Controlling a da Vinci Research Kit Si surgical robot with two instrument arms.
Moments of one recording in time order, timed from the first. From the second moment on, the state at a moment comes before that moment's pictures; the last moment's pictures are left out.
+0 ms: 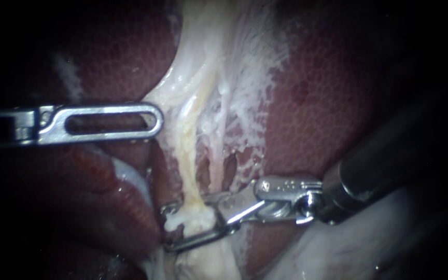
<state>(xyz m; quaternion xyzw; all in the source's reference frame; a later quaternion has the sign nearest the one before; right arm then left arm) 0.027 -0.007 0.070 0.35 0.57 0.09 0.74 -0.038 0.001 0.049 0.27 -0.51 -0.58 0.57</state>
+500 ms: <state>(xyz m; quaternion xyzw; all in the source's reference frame) 0.024 -0.004 0.068 0.32 0.58 0.10 0.74 -0.038 0.001 0.049 0.27 -0.51 -0.58 0.57</state>
